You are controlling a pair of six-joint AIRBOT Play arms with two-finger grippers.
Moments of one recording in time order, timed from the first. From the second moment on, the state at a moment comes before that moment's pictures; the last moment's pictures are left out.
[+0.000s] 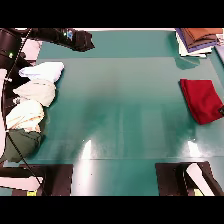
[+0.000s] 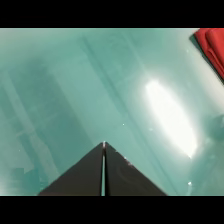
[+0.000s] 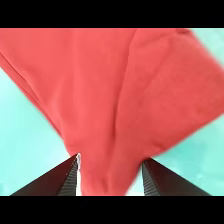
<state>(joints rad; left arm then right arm) -0.34 -1.51 1.97 1.12 -1.17 -1.49 -0.86 -0.85 0.74 -1.20 0.96 1.40</state>
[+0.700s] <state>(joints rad) -0.34 -1.51 1.97 1.12 -1.15 -1.48 -0.42 -0.78 0.89 -1.17 1.06 1.41</state>
